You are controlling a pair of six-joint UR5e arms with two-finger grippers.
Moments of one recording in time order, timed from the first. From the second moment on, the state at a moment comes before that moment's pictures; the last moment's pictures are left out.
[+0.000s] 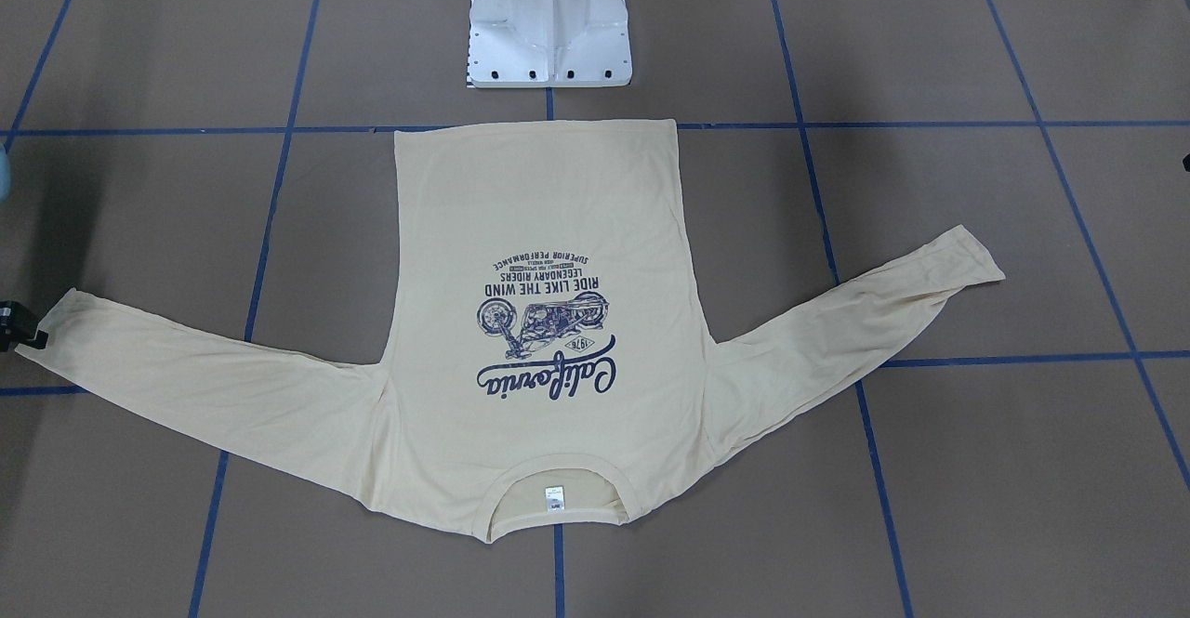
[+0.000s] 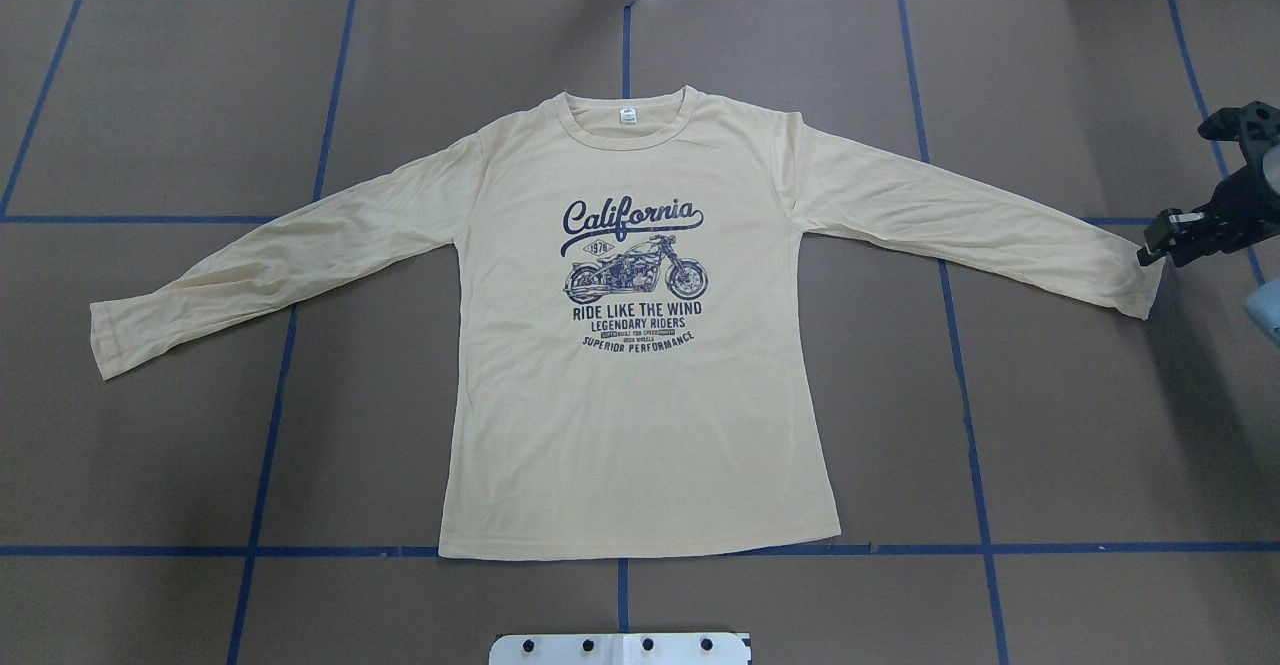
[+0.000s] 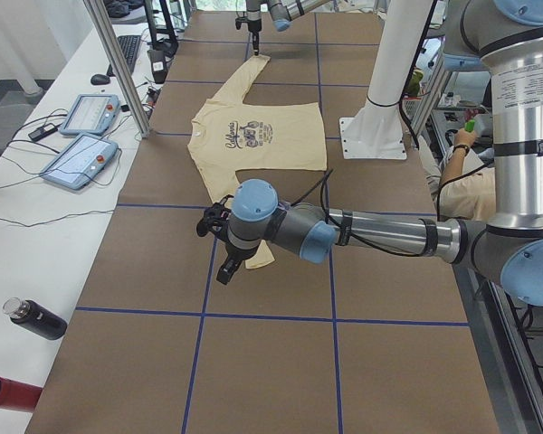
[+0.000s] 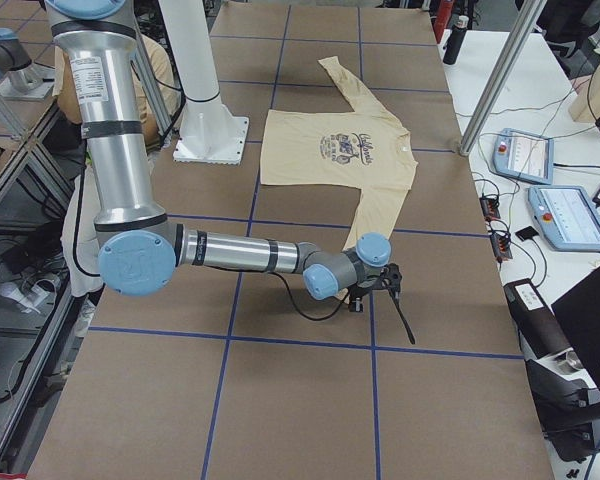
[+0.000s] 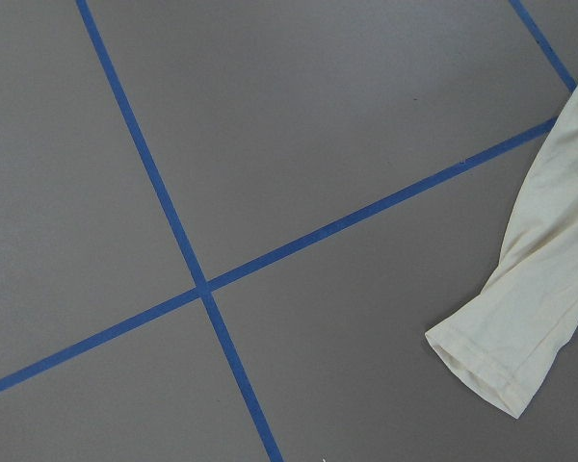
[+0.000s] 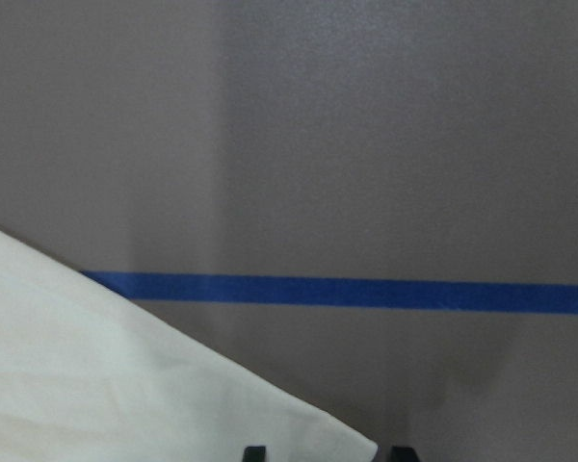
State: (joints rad) left arm -1.51 -1.43 -1.80 -1.90 -2.38 0.11; right arm 1.18 -1.43 1.27 -1.03 2.35 0.53
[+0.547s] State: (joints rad) left arm -1.51 -1.42 -1.80 -1.90 -2.38 0.11; right arm 1.17 -1.43 1.26 -1.03 2.34 0.54
